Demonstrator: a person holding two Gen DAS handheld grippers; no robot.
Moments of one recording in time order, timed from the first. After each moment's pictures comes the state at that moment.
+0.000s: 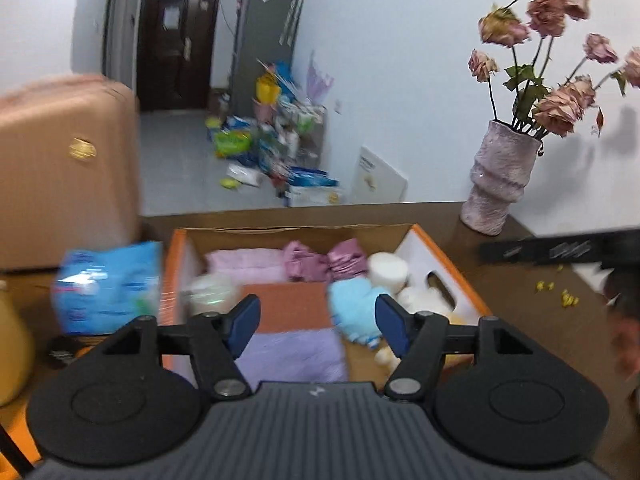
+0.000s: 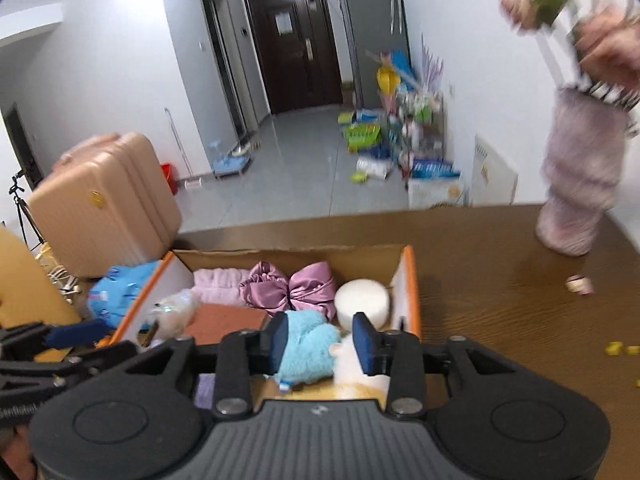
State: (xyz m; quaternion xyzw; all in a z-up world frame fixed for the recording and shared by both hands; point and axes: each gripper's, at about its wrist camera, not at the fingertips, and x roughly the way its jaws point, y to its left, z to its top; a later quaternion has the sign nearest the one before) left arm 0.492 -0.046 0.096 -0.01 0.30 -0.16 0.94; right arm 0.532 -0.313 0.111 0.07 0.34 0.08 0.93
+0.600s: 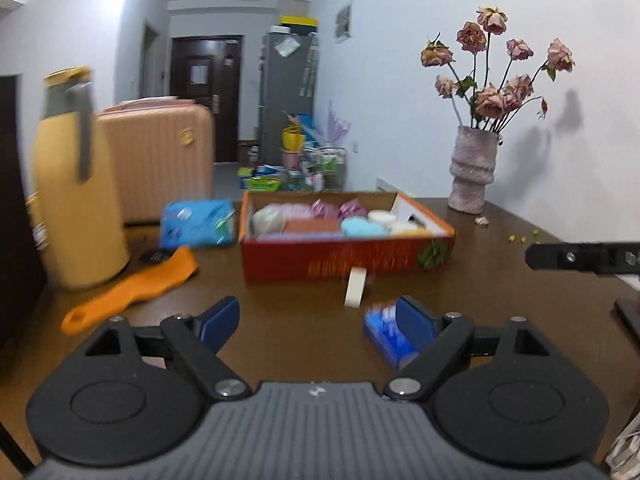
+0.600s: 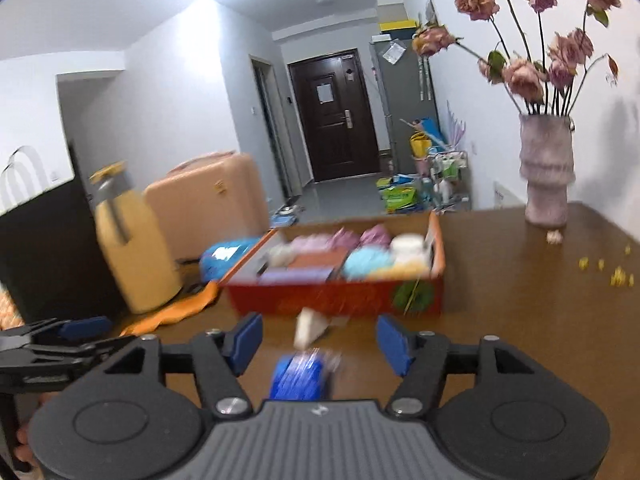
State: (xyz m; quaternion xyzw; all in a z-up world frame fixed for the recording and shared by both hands) left arm 0.230 -0.001 0.046 0.00 0.21 -0.11 0.97; right arm 0.253 -0.289 0.075 0.08 0.23 0.14 0.96
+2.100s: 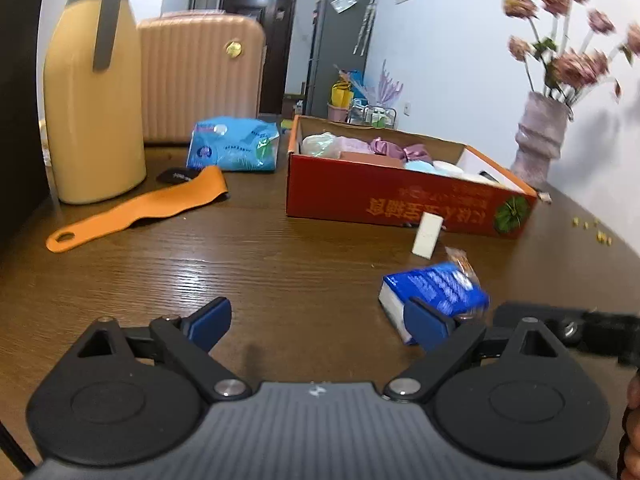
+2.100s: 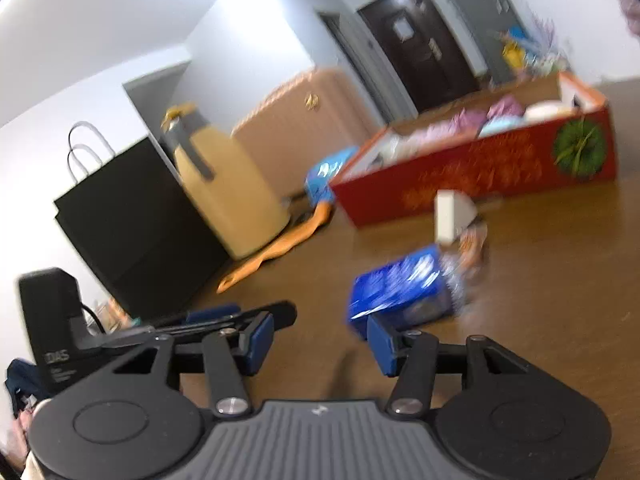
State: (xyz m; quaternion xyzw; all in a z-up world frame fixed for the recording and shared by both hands) left arm 0.317 0.016 -0.024 -0.05 0.29 -0.06 0.95; right arm 0.320 -0.245 -0.032 0.19 0.28 0.31 0.89
